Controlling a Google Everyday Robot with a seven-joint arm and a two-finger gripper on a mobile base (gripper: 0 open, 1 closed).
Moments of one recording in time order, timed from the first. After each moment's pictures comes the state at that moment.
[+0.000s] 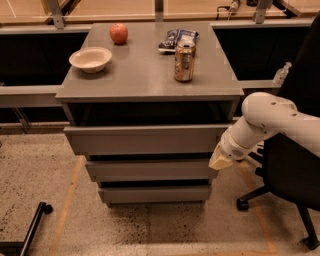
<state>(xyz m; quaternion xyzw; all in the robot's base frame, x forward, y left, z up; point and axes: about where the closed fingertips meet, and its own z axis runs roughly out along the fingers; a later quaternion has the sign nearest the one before) 0.558 -0.193 0.637 -0.61 0.77 0.11 0.14</state>
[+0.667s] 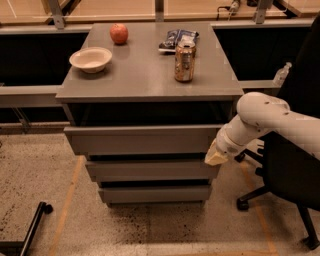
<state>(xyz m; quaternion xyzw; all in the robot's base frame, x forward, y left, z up) 0.581 -0.185 0.629 -0.62 0.77 0.10 0.16</state>
